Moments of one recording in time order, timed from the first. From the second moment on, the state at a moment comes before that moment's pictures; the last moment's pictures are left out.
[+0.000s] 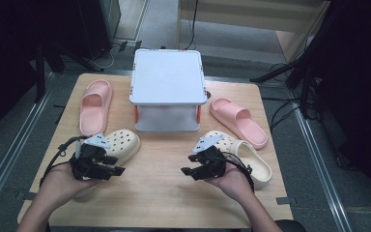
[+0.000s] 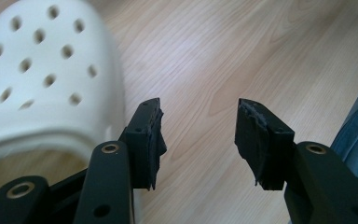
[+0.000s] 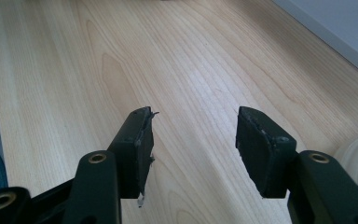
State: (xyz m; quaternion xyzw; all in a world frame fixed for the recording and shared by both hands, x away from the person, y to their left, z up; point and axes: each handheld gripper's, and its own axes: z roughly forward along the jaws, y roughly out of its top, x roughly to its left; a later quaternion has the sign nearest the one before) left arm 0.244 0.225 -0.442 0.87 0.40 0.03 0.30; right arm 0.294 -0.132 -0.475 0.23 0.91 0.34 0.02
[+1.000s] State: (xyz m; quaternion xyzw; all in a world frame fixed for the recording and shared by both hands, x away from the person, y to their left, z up) left arm 0.267 0.242 -0.464 0.85 0.45 0.07 0.26; right arm 0.297 -0.124 -0.479 0.23 0.91 0.33 0.02
